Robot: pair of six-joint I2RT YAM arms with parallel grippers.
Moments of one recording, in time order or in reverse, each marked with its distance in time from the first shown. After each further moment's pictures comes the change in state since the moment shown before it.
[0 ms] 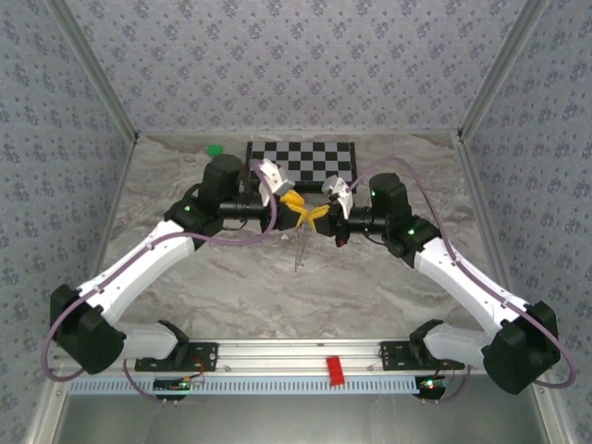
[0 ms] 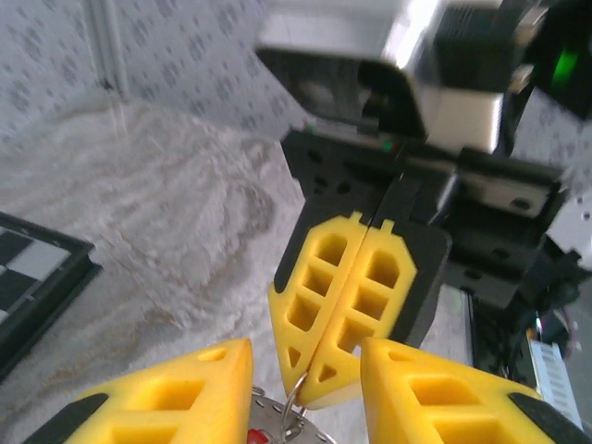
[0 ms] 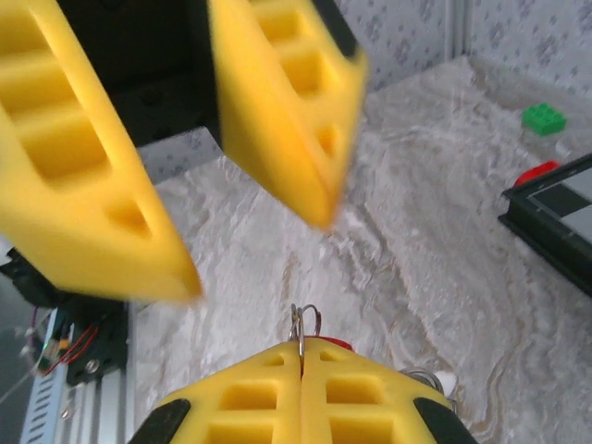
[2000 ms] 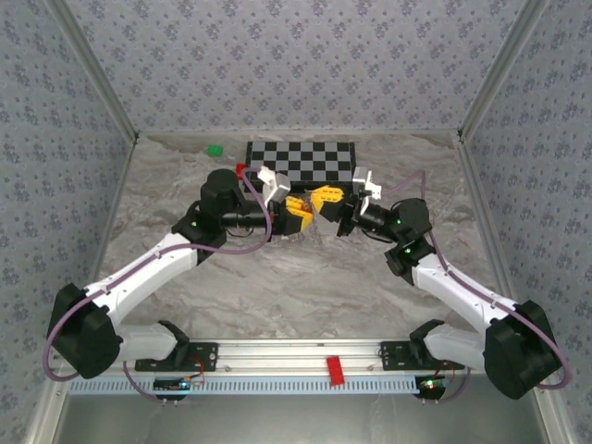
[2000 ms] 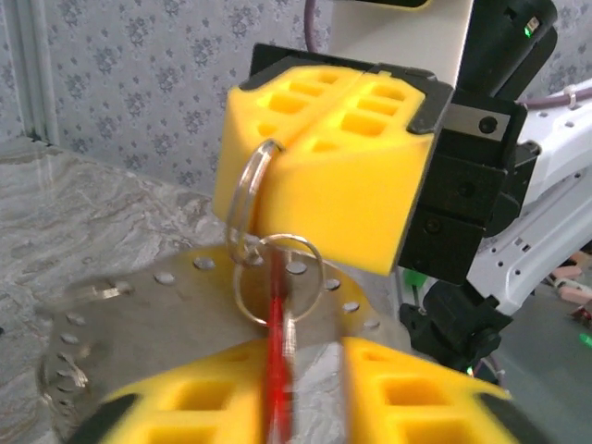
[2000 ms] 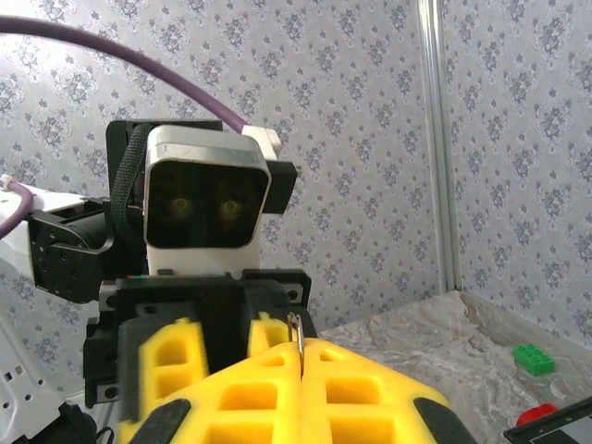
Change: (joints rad) left arm -0.039 -0.006 -0.170 0.354 0.119 -0.206; right arm -0.016 -0.020 -0.233 0.906 0.023 0.374
